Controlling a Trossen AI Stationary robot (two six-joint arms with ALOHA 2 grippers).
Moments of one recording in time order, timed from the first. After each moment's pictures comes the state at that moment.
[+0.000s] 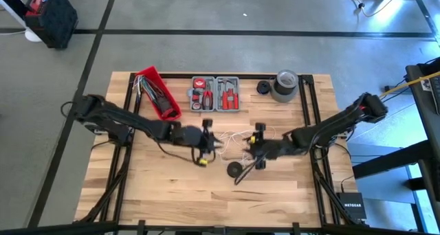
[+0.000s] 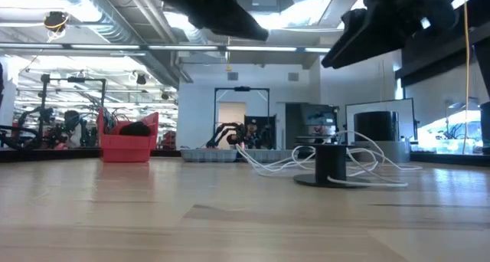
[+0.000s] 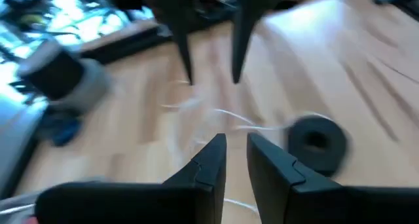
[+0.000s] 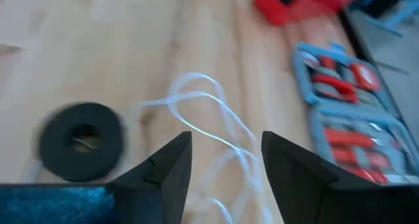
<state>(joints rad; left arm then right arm) -0.20 1.53 0.99 0.06 -0.24 0.22 0.38 1.34 0.78 -0.17 0.49 0.00</state>
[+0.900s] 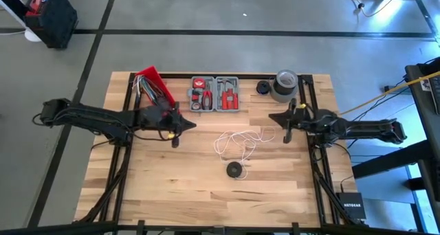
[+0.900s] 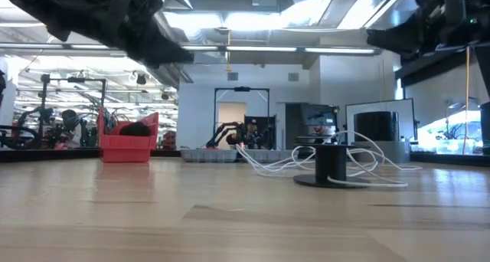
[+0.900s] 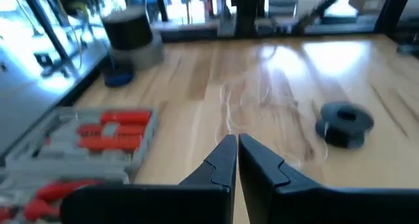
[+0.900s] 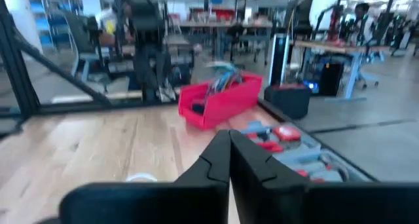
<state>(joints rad) 0.05 1.00 0.42 0.31 -0.08 0.07 -0.03 0.32 0.16 0.17 0.18 -0.01</state>
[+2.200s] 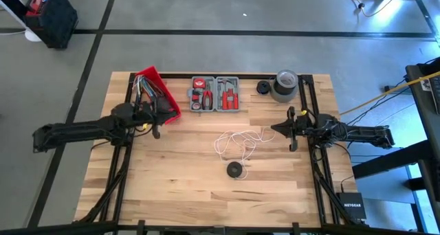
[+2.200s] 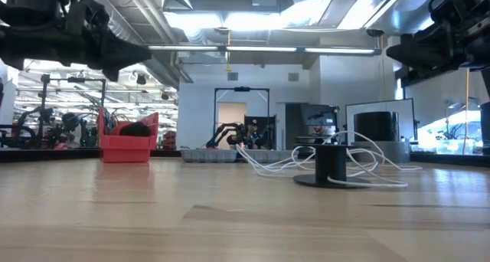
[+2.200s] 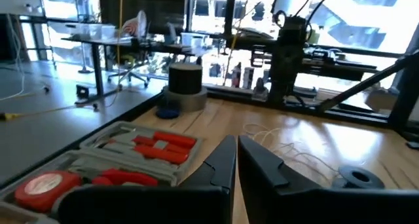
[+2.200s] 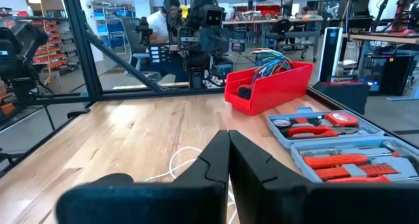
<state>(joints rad) 0.28 0.41 0.07 0.34 0.04 -0.08 -0.03 0.02 0.01 0.02 0.01 0.05</state>
